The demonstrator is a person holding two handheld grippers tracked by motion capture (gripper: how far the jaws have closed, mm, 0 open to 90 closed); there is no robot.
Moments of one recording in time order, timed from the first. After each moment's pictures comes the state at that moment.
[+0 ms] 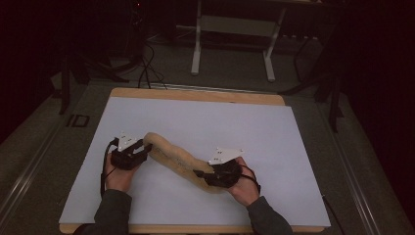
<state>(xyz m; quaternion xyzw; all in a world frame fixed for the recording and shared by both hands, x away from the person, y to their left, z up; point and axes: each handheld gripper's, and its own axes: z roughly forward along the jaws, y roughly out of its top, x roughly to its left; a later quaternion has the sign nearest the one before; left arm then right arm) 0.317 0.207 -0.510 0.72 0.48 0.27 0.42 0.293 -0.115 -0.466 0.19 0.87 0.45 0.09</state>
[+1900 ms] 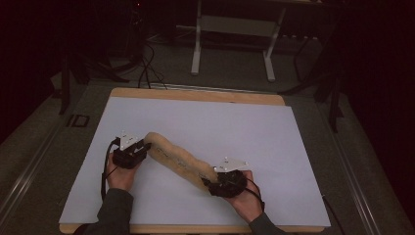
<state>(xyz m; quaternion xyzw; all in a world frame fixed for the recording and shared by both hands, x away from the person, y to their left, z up) 0.324 0.205 -0.517 0.72 0.49 0.27 0.42 0.273 -0.129 -0.495 0.31 0.86 0.39 0.14</state>
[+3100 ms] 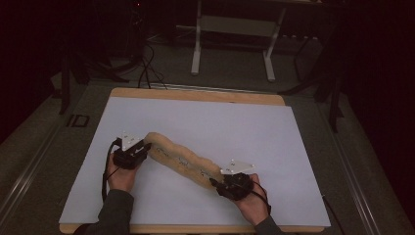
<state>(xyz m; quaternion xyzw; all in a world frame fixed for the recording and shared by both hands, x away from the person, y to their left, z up) 0.320 0.200 -0.513 0.72 0.49 0.28 0.41 0.267 -0.146 -0.496 0.32 0.85 0.38 0.14</state>
